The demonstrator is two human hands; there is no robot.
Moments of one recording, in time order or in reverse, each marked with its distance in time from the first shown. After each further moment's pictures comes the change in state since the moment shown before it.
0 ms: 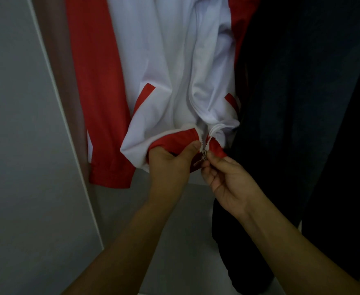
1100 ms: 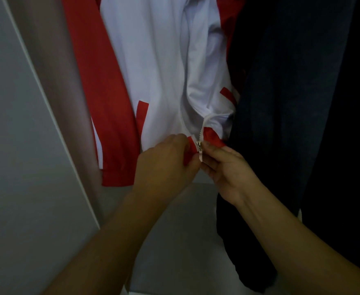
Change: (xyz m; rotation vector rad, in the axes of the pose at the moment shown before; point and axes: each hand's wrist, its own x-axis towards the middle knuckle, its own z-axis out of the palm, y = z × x) left_hand 0.009 0.025 -0.014 1.303 -0.175 0.598; right_hand 0.009 -0.011 0.005 -0.188 0.002 -0.088
